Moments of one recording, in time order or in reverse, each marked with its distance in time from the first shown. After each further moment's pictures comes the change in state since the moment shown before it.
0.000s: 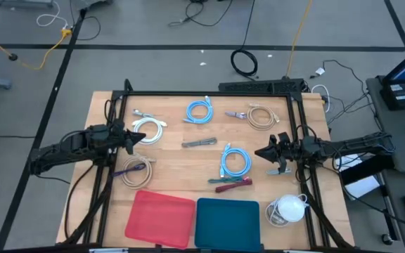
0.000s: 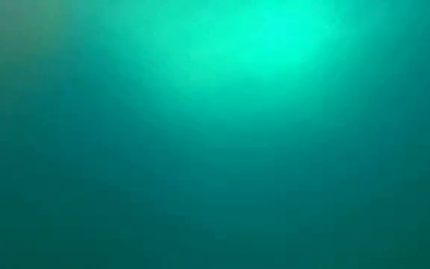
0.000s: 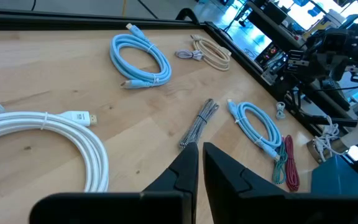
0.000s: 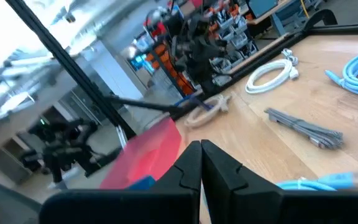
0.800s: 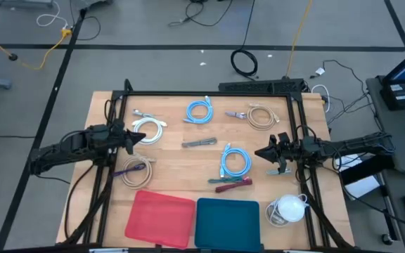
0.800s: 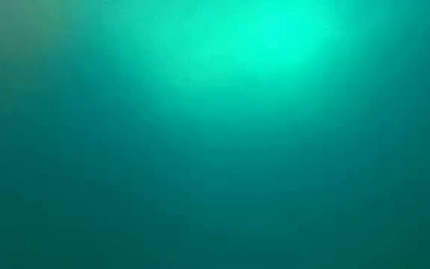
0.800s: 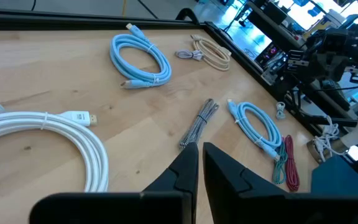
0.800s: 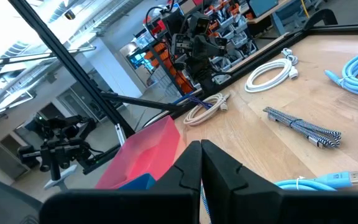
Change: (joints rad) left arm 0.000 0.000 0.000 0.000 0.000 0.000; right arm 0.000 0.000 0.000 -0.026 -0.009 -0.030
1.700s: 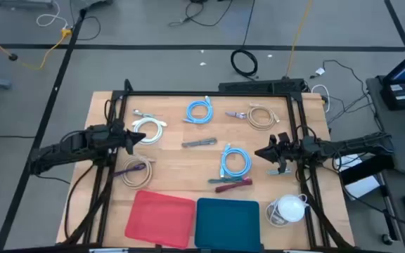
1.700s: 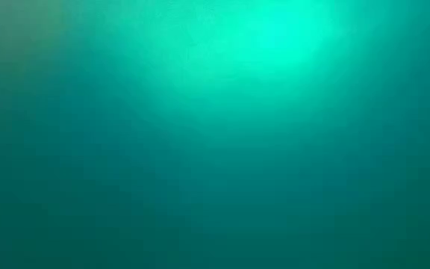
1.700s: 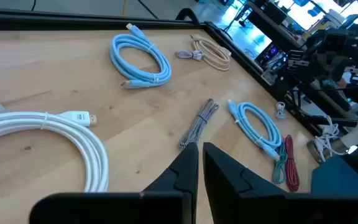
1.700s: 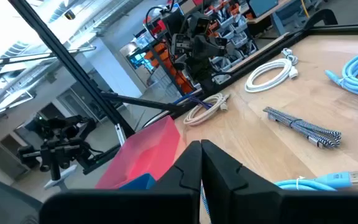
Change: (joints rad) left arm 0.000 0.000 0.000 0.000 0.000 0.000; right arm 0.000 0.000 0.000 0.000 0.000 0.000
